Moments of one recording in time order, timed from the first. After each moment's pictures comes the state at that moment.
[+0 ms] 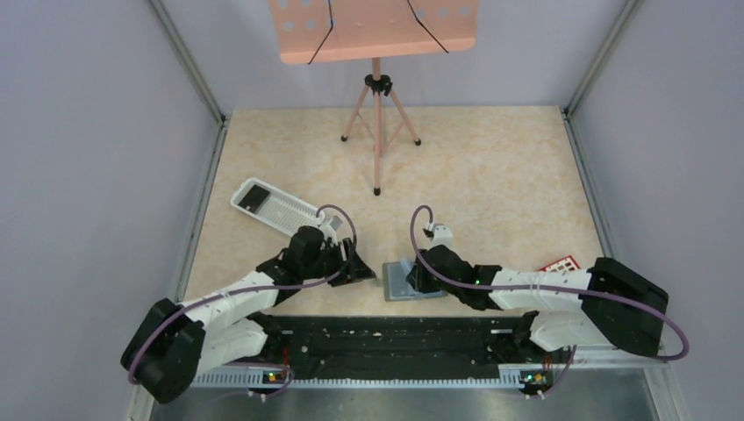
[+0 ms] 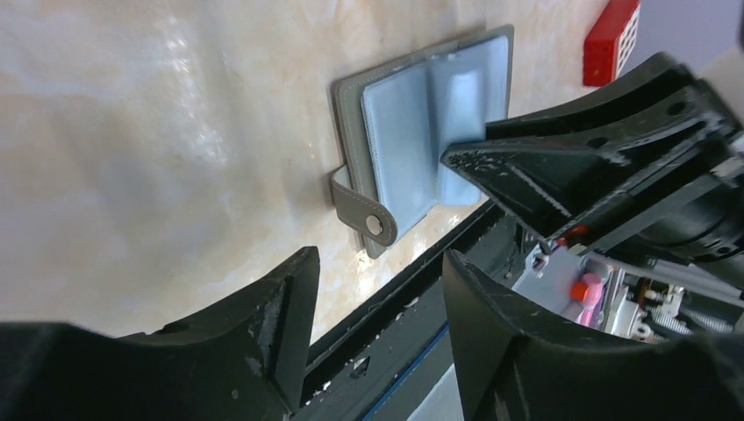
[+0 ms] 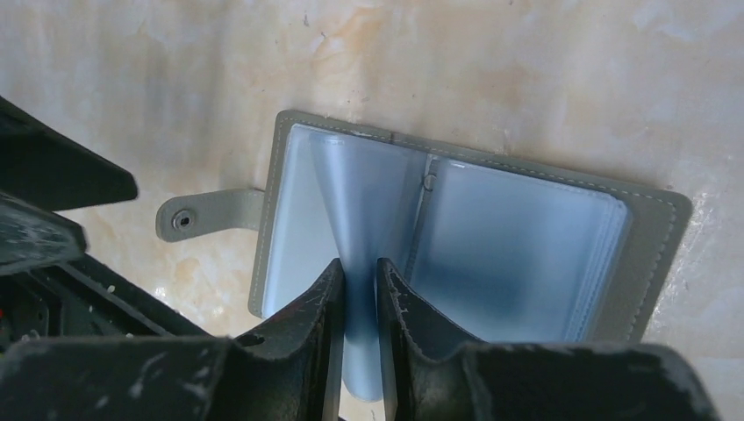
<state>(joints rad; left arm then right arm) -0.58 1.02 0.33 0.04 0.42 -0.89 1.05 1.29 0.45 0.09 0.25 0.82</state>
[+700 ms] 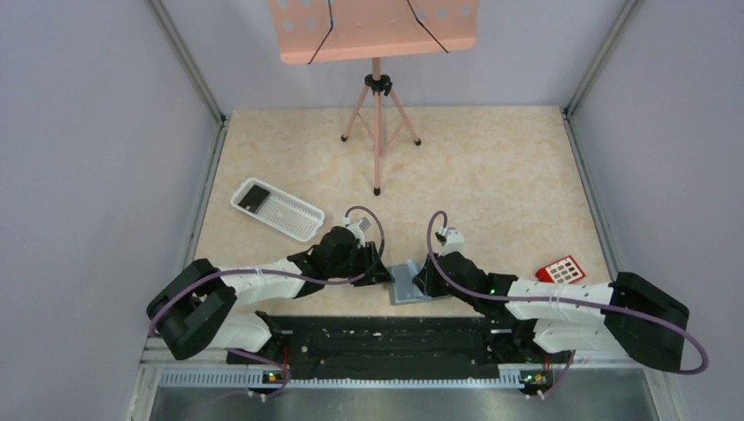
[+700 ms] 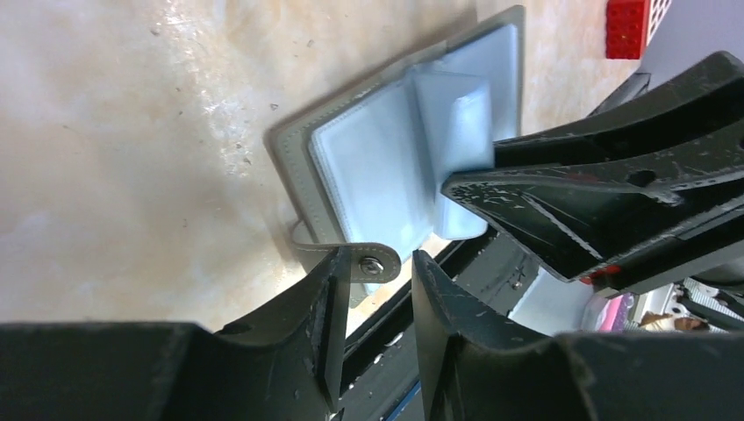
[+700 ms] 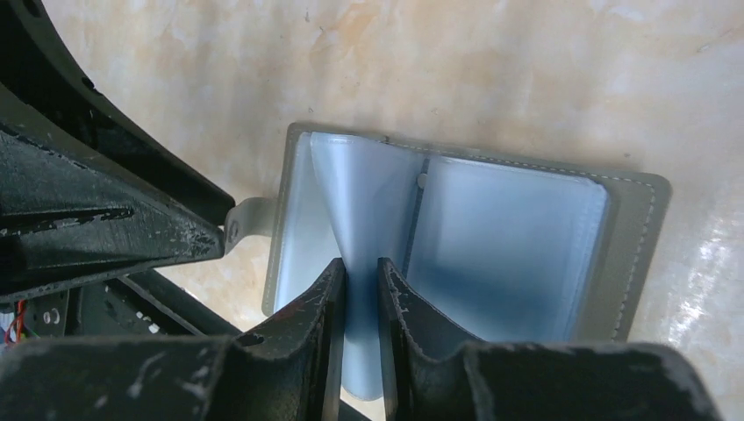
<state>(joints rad) -0.81 1.32 0.44 0.23 0.32 -0.93 1.05 1.13 0.32 0.16 0.25 0.82</state>
